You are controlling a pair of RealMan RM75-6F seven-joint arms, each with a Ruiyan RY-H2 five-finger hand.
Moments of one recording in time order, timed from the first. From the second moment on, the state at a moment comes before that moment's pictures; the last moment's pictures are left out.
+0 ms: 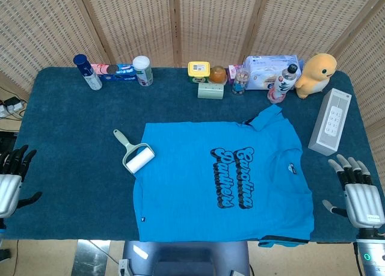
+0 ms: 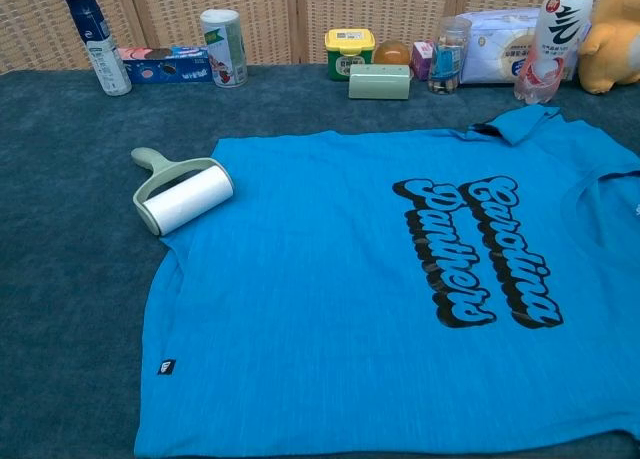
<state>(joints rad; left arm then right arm) -0.12 -1.14 -0.04 -1.53 1.49 1.45 0.11 0.08 -1.14 0.08 -1.61 -1.48 1.48 -0.09</state>
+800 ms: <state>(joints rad) -0.44 -1.24 -0.04 -0.96 1.71 1.25 -0.40 0.12 -1.18 0.12 -1.55 -1.35 1.39 -0.15</state>
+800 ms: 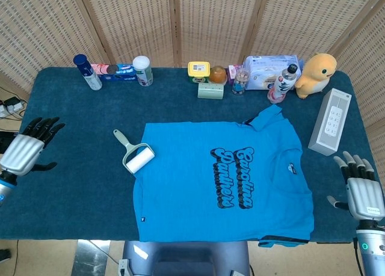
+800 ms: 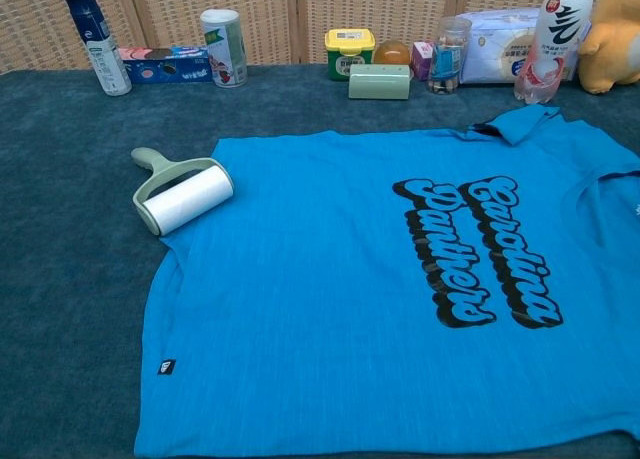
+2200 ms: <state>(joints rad) -0.88 -1.76 0.27 -0.19 1.91 1.01 -1.01 0.17 -1.24 0.17 -1.43 -1.09 1.26 -0.27</state>
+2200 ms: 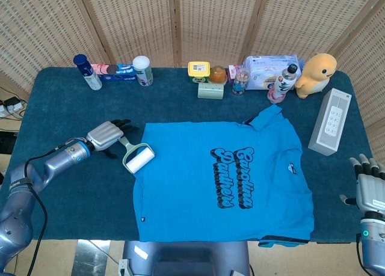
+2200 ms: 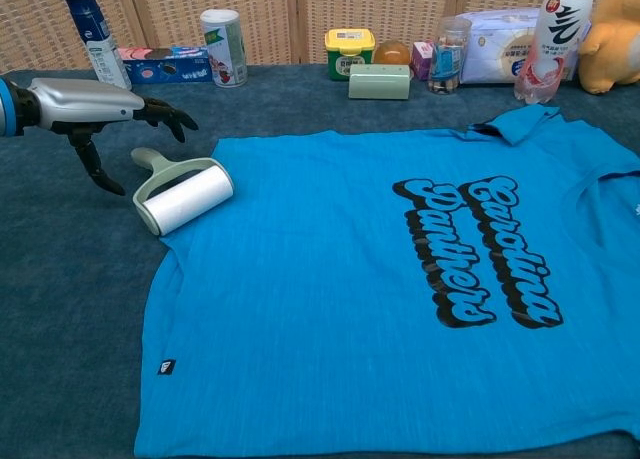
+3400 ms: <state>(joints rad) -0.91 -1.80 0.22 -0.30 1.79 0.93 -0.74 0.15 -1.21 0.17 -1.48 -1.12 1.31 -0.22</state>
